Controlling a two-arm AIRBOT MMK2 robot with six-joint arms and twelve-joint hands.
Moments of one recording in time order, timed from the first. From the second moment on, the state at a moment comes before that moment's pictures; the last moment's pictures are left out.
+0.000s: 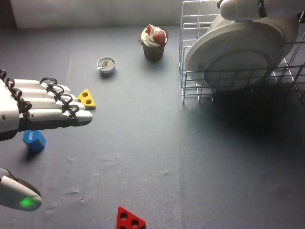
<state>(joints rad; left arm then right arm) 0.60 -0.54 0.96 1.07 -0.69 0.00 -0.17 -1.02 1.33 -0.78 0.21 0.62</state>
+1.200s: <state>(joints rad) 0.60 -0.54 0.95 1.06 -0.67 0.00 -0.15 -0.90 1.39 -1.07 1.01 0.55</state>
